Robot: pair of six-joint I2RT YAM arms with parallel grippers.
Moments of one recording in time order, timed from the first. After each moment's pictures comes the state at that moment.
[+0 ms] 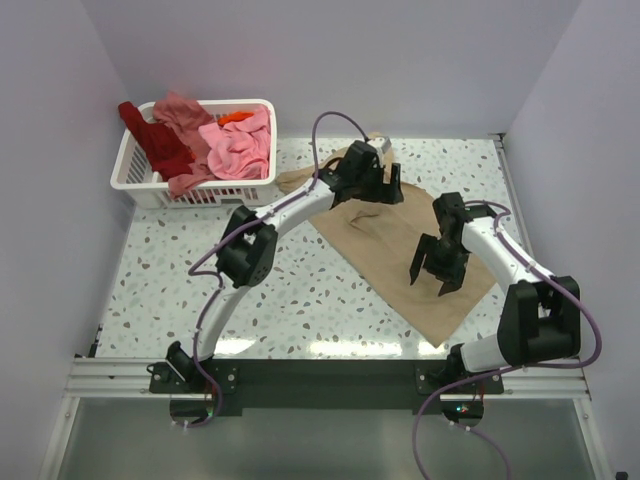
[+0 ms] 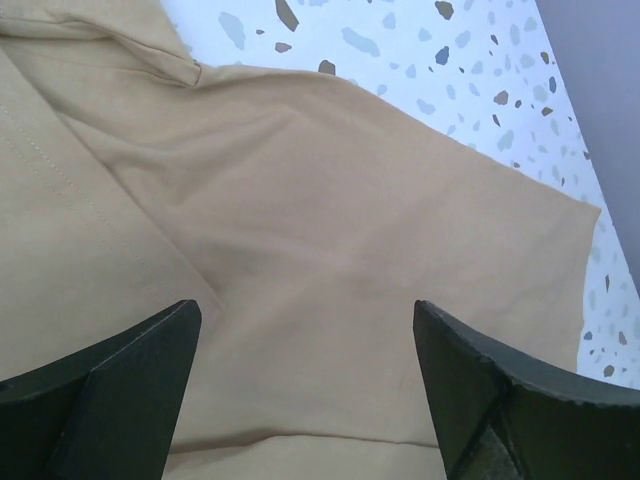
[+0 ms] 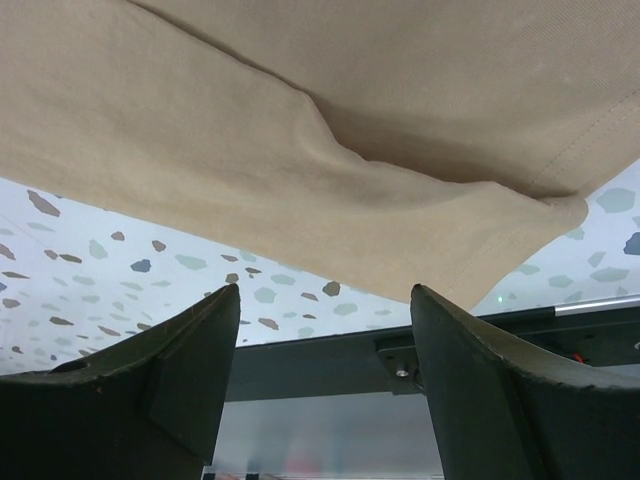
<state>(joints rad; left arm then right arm) -0.71 2.43 2.15 -0.32 0.17 -0.49 0.14 1.44 1.00 -1.08 -0.05 0.56</state>
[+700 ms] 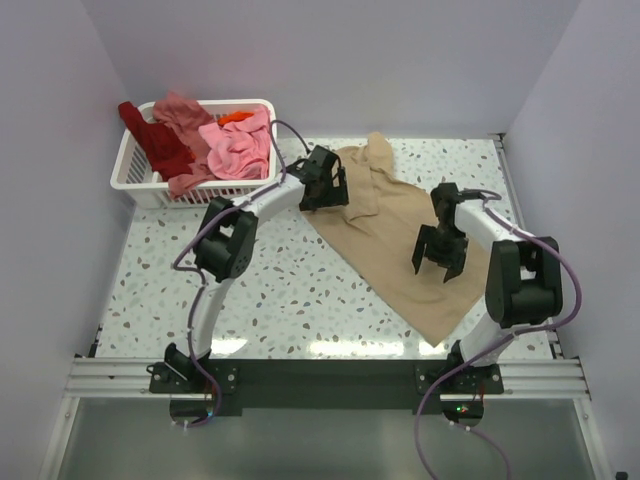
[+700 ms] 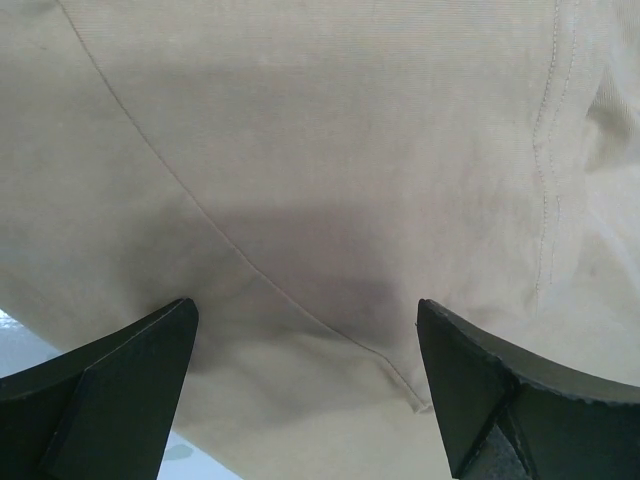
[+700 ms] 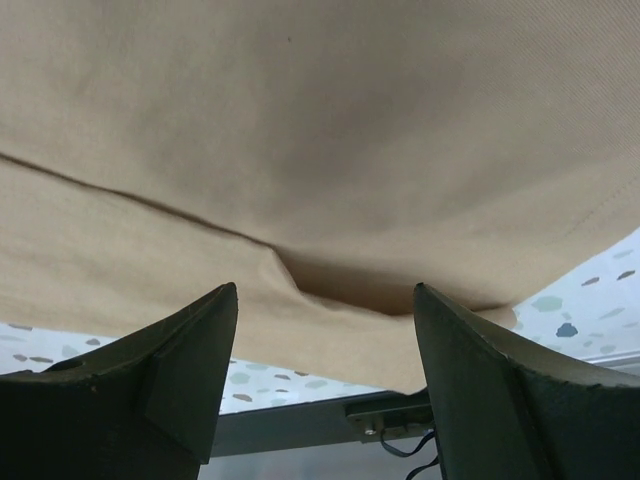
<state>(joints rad) -0.57 2.32 1.89 -0.49 -0.08 -0.62 0.09 1.66 1.11 -0.98 0.05 0.45</state>
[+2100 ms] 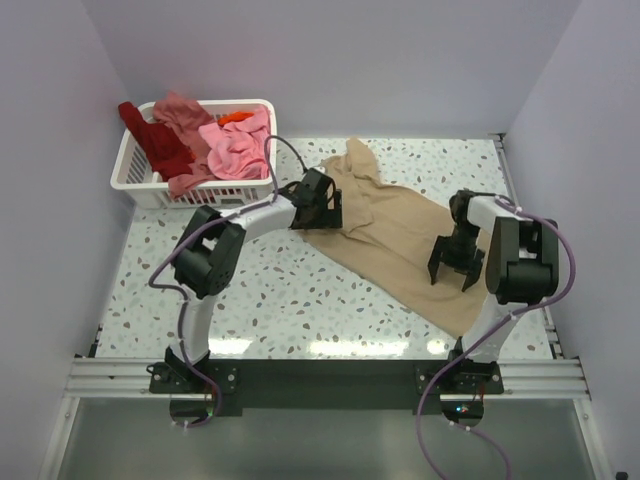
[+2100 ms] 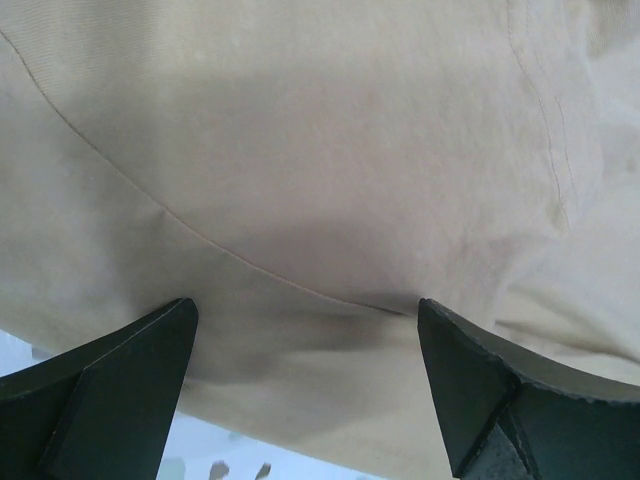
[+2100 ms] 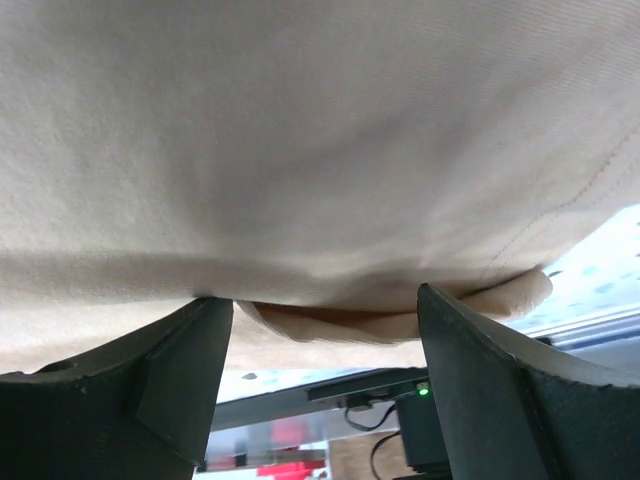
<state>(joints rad) -0.61 2.10 1.51 -0.34 -0.10 -0.57 -0.07 1.84 1.13 -1.04 0.07 0.38</state>
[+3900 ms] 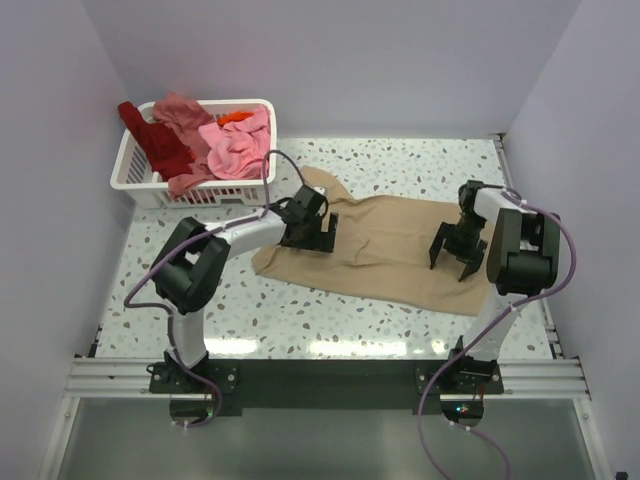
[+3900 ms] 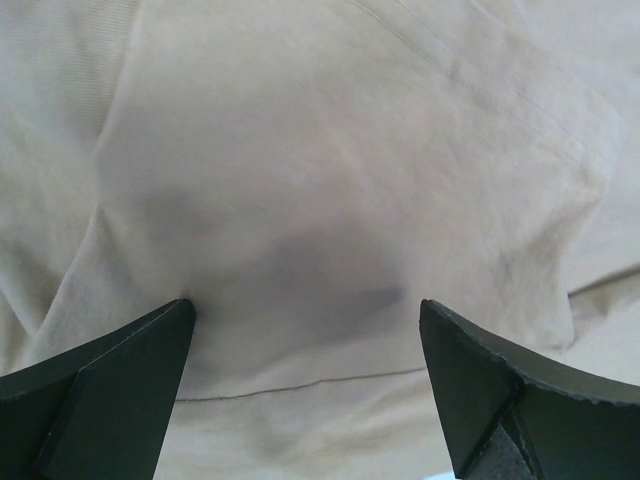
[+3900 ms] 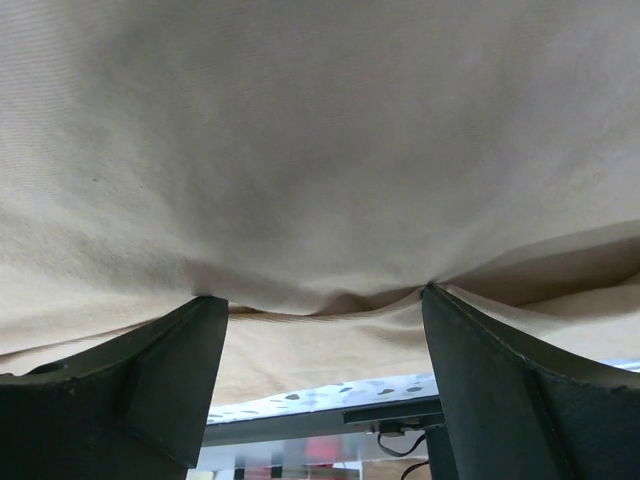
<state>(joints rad) -0.63 1.93 1.27 -0.35 -0.05 -0.46 -0.12 1.93 1.25 -1.01 0.00 0.38</state>
